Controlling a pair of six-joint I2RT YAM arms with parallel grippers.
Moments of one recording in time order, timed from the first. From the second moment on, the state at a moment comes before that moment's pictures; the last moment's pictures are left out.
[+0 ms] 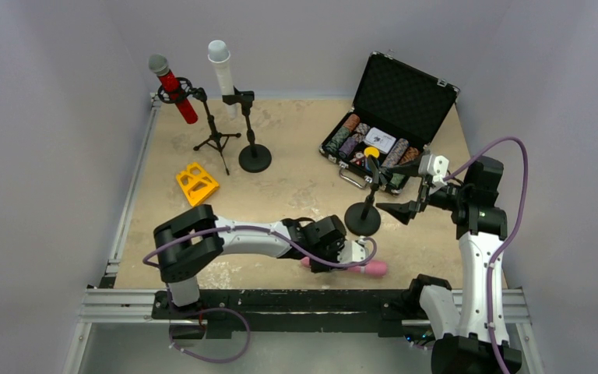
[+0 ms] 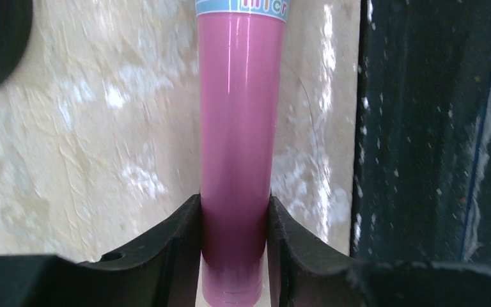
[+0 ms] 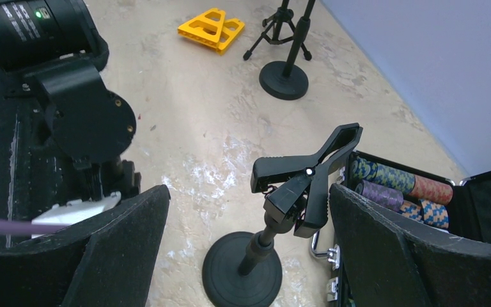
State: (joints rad) left arm -1.21 1.80 1.04 -0.23 0.21 0.35; right arm -0.24 0.84 0.89 -0.64 -1.38 -0.75
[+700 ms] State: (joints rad) left arm -1.10 0.91 0.54 0.04 0.12 -0.09; right arm -0.26 0.88 1.15 -0.74 -1.17 -0.60
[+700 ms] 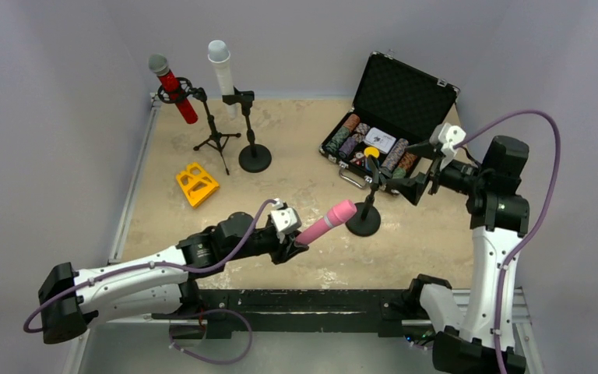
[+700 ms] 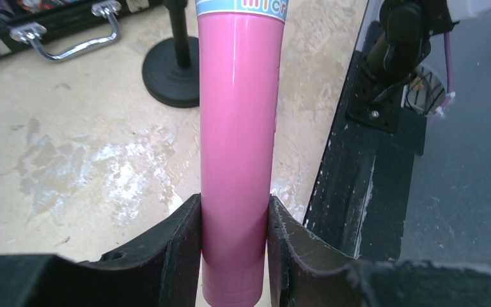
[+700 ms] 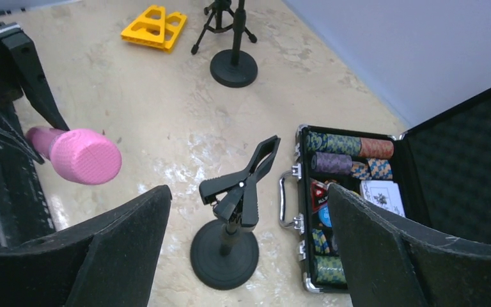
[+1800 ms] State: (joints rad) left arm -1.10 0.44 0.39 -0.10 -0.13 -0.09; right arm 0.36 1.34 1.58 -1.06 -0.41 -0.47
